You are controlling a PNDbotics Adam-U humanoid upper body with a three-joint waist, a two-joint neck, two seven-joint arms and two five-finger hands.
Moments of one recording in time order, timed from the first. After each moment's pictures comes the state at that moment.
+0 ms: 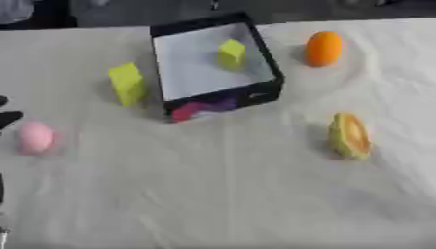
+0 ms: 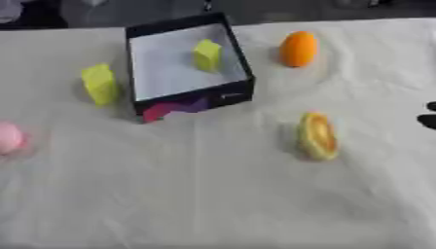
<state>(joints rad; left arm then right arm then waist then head) 0.02 0.23 0.13 -1.92 0.16 -0.17 0.18 0.11 -0.43 -0.36 -1.93 -0.41 -0.20 0.43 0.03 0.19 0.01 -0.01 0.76</state>
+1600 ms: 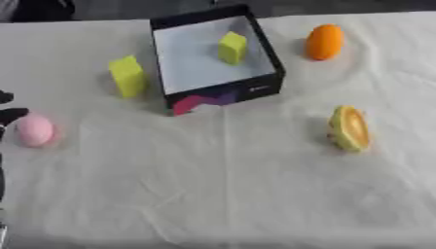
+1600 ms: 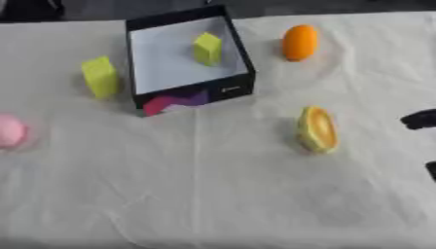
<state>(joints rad) 0.03 0.26 0.11 -1.92 0.14 -0.15 0.16 0.27 -1.14 -0.11 -1.98 0.07 -0.57 0.26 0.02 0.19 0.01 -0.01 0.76</state>
